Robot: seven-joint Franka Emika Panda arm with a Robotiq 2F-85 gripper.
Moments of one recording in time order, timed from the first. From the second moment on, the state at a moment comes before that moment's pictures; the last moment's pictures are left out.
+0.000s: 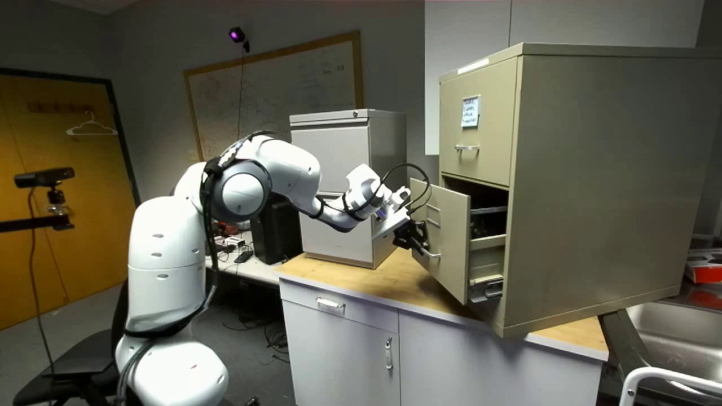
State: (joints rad) arm -0.01 0.18 -0.18 -1.84 -0.70 2.38 0.02
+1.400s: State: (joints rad) arm 0.03 -0.22 0.04 -2.24 -0.66 2.14 0.29
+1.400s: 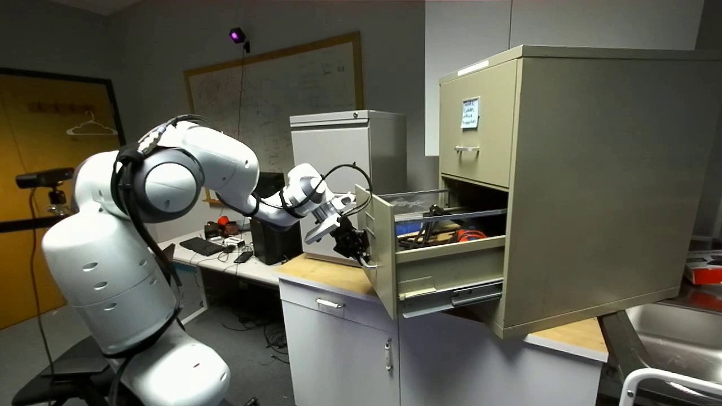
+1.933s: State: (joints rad) arm 0.04 -0.30 0.15 -2.32 -0.67 2.05 0.39
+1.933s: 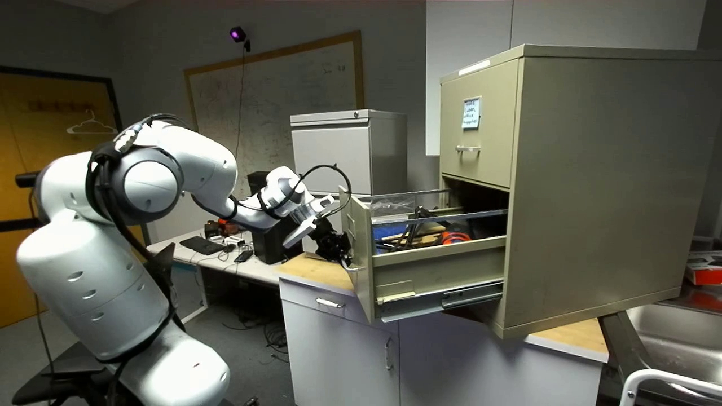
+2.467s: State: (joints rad) arm 0.10 -0.34 0.25 -2.40 -0.65 1.97 0.45
